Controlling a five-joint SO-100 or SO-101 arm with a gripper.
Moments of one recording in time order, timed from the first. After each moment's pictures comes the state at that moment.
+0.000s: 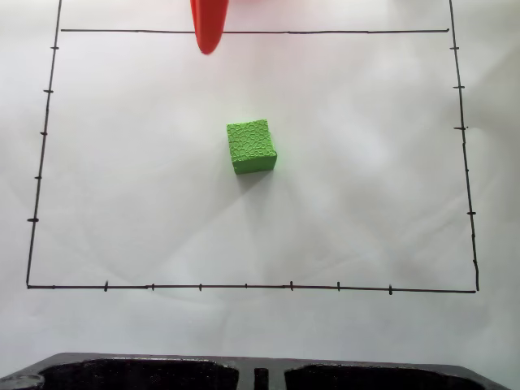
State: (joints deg) arm 7.8 186.6 165.3 68.6 -8.8
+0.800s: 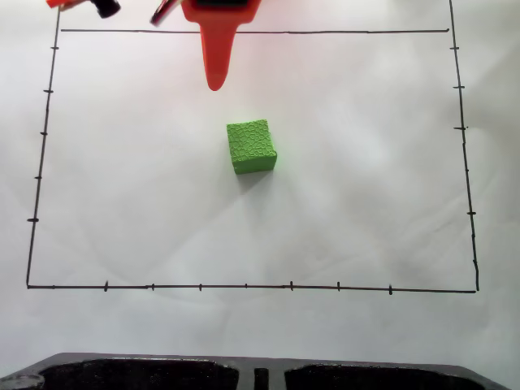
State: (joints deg) arm 6.3 186.6 172.8 57.0 -2.6
